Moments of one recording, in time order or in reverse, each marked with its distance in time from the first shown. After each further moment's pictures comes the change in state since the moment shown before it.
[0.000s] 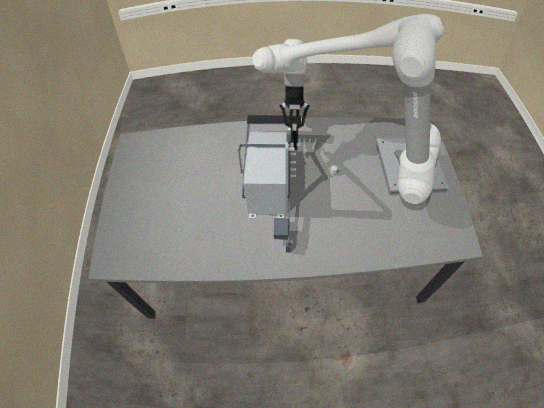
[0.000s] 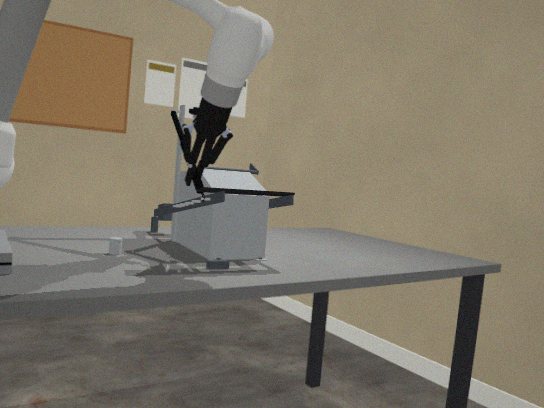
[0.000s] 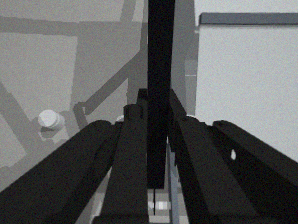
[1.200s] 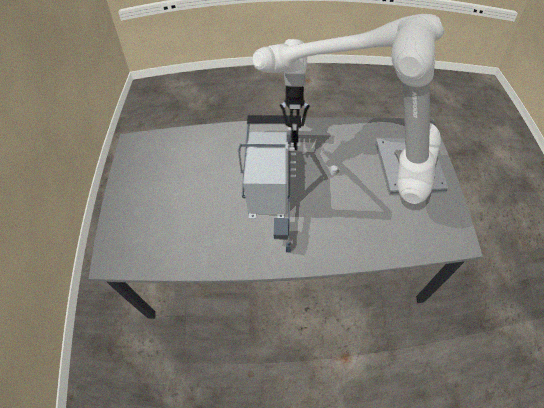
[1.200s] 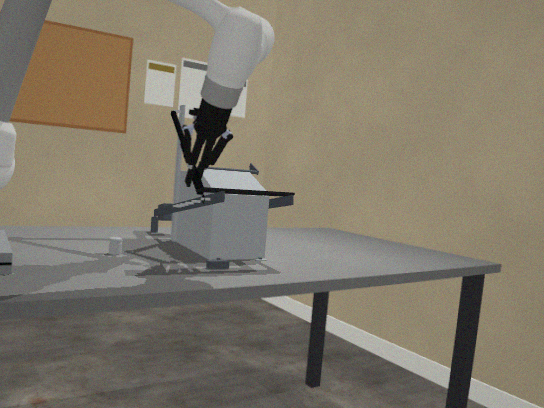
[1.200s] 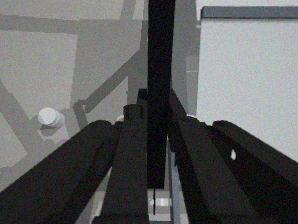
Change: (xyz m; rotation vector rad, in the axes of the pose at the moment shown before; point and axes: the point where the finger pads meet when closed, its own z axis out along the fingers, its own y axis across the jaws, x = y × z) arm -0.004 -0.001 0.000 0.000 0.000 0.000
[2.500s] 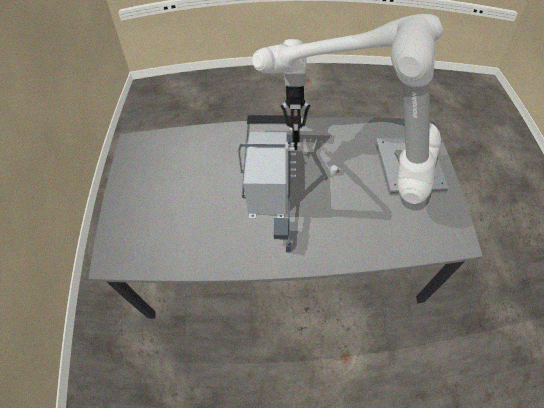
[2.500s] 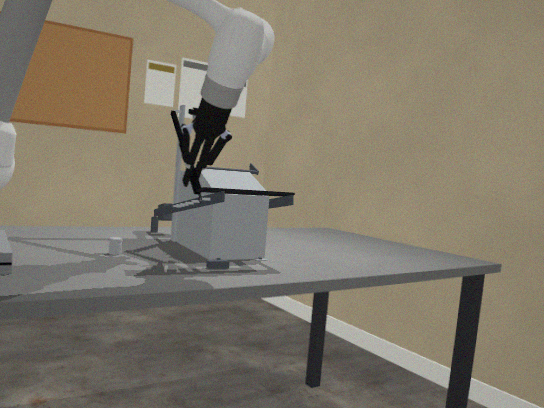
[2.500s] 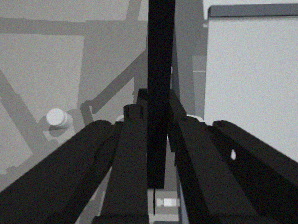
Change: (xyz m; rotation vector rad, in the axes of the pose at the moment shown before) arm 0.000 -0.006 0.000 0.025 0.000 0.017
